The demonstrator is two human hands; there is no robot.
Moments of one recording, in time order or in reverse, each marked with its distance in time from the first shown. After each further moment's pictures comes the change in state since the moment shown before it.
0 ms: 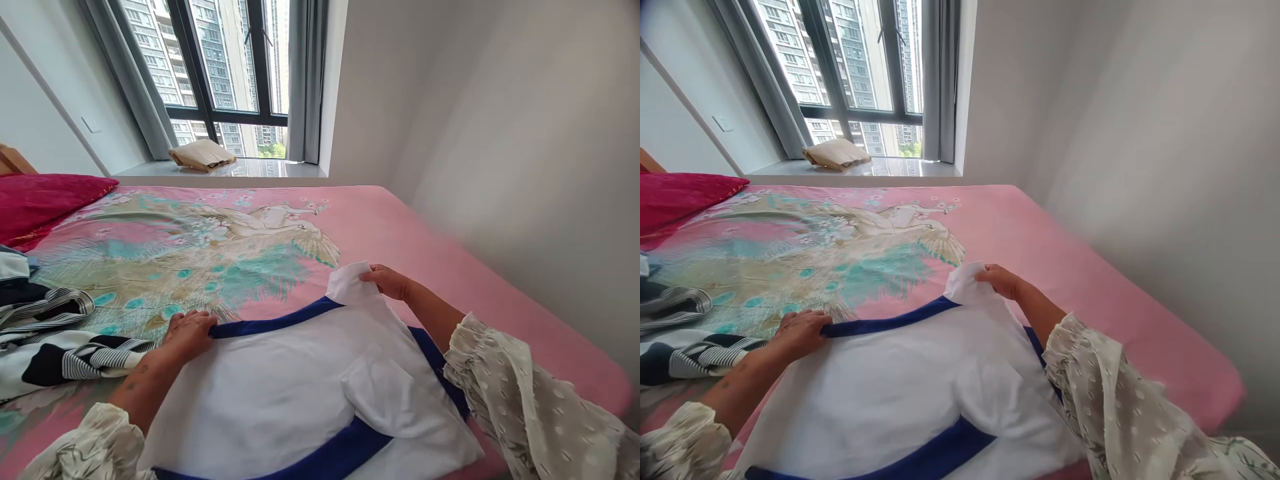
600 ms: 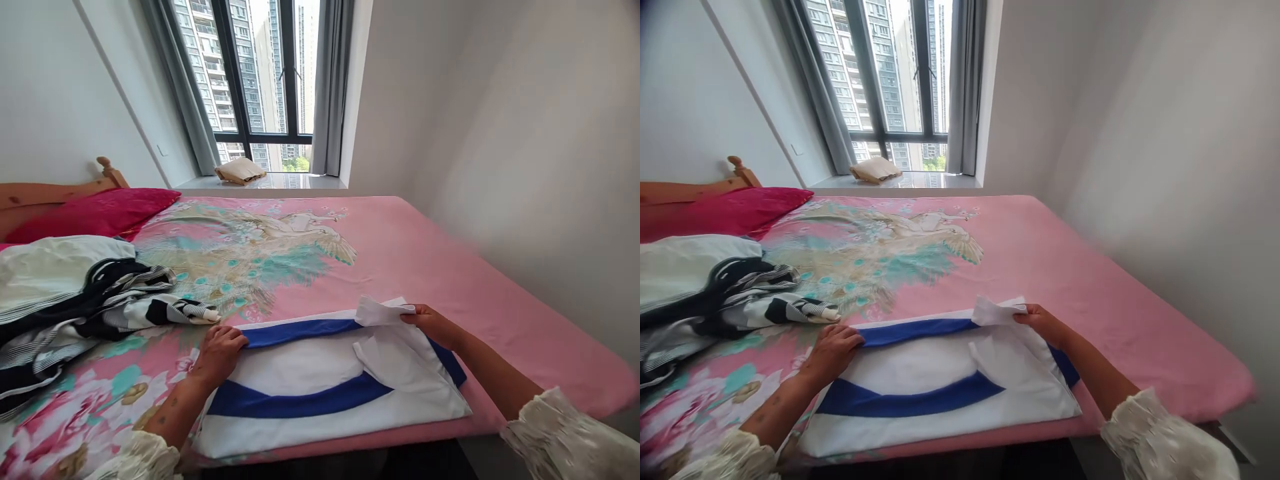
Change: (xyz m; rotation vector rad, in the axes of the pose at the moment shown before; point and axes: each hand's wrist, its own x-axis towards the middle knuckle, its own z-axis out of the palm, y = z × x) left_hand -0.147 0.015 0.018 -0.138 0.262 0.145; right_hand -0.152 0.051 0.033 -0.145 -0.033 -0.110
